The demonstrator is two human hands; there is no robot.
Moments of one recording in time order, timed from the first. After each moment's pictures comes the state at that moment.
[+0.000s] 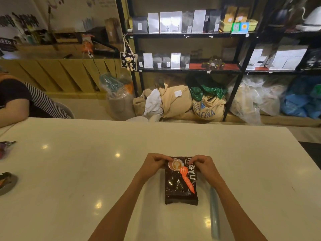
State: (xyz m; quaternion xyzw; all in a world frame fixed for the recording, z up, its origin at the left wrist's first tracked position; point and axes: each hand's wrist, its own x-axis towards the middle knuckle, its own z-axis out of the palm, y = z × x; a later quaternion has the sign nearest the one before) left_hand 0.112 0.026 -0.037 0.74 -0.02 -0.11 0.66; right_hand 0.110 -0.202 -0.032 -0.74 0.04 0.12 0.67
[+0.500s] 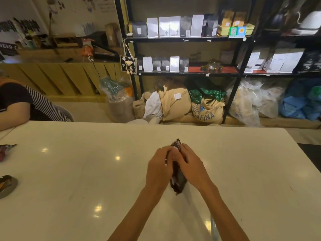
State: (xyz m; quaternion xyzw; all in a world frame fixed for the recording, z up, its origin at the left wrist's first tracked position) left_hand 0.060 -0.018 0.028 0.86 -0.04 0.22 0.46; right_hand 0.079 -0.145 0.038 -0.86 -0.07 0.03 0.50
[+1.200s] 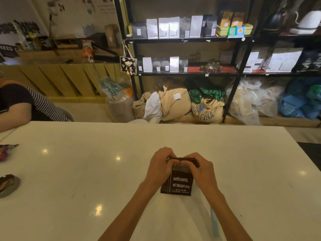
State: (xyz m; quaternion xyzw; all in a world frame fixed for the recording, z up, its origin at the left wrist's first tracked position) left_hand 0.075 -0.007 0.018 0.89 -0.12 0.12 0.42; right_hand 0.064 -0.172 0.004 -0.83 -0.05 -0.07 0.56
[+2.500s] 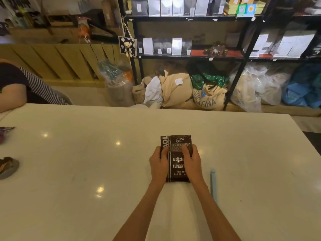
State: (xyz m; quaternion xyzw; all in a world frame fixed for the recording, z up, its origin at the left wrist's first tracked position) left_hand 0.063 -0.022 -0.061 0.75 0.15 0.13 0.63; right_hand 0.069 -0.135 -0.053 -0.73 0.11 -0.01 0.68
